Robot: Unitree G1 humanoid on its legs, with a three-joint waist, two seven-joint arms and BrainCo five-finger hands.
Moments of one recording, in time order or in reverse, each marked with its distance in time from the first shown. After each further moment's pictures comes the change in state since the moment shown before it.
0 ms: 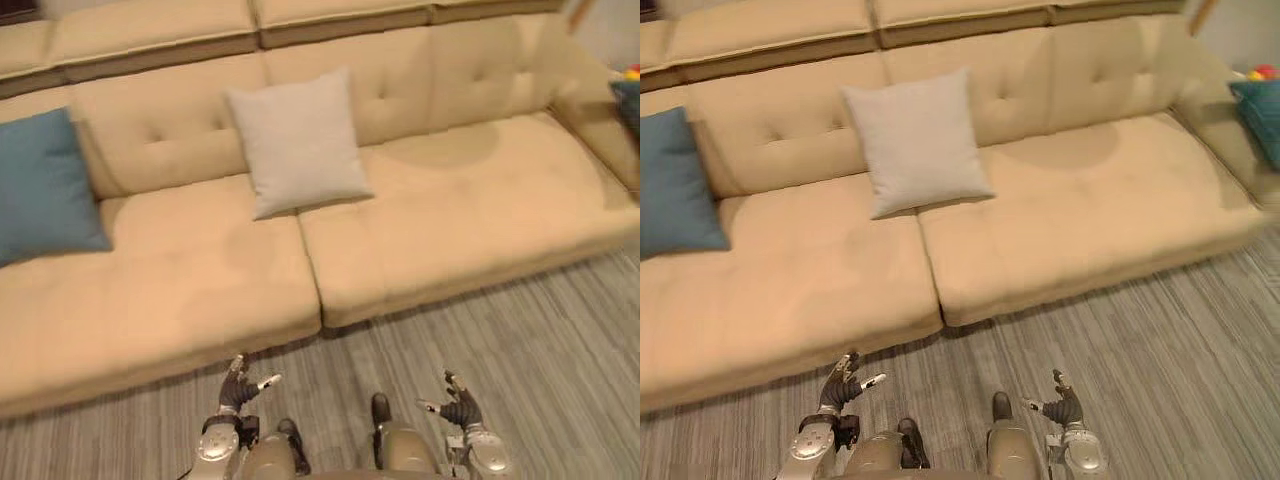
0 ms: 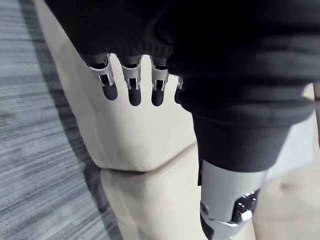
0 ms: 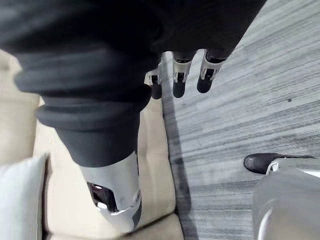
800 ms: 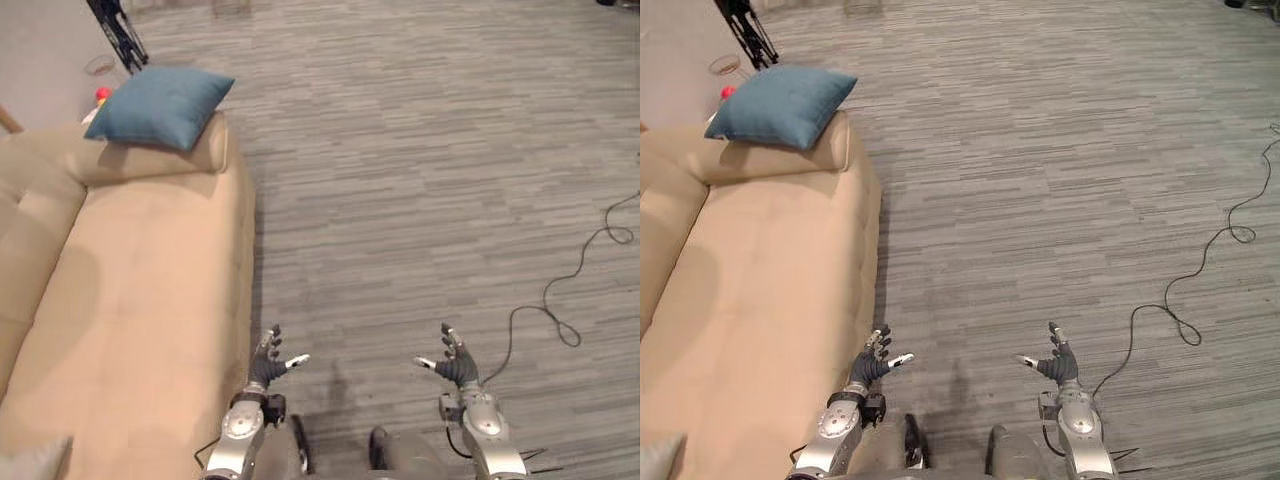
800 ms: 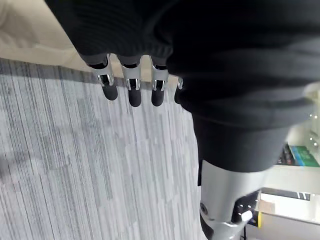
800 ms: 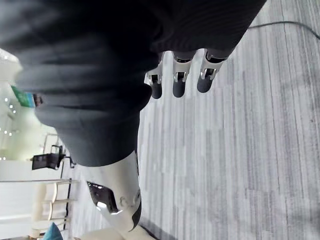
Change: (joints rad) left arm -0.049 -0.032 -0.133 -0.021 -0.066 0.001 0.025; right arm -0.061 -0.042 0.081 -0.160 0.041 -0.005 -0.055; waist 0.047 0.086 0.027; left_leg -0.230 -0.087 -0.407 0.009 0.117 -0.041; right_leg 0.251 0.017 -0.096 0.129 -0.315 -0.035
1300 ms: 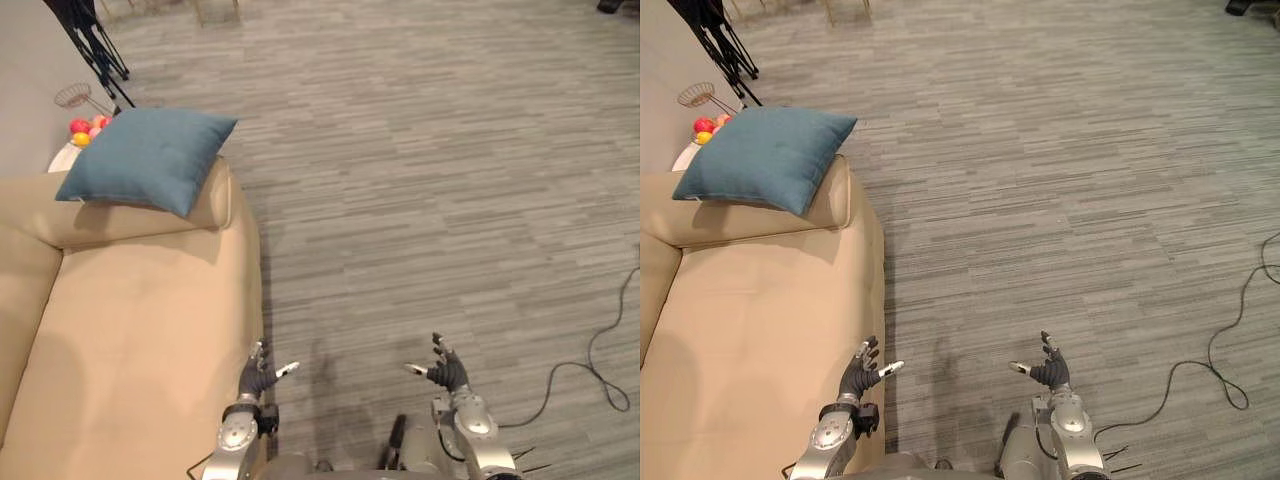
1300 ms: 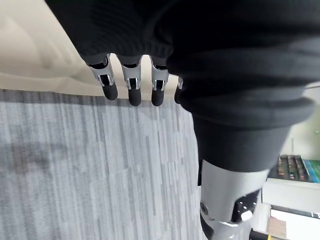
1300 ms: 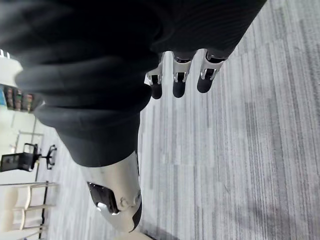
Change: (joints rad) left arm -0.014 -0.013 0.016 0.001 -0.021 0.009 0.019; right arm -0.046 0.003 -0.017 0.110 -0.012 0.006 0.017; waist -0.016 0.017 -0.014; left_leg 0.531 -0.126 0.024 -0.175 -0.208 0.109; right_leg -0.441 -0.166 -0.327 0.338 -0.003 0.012
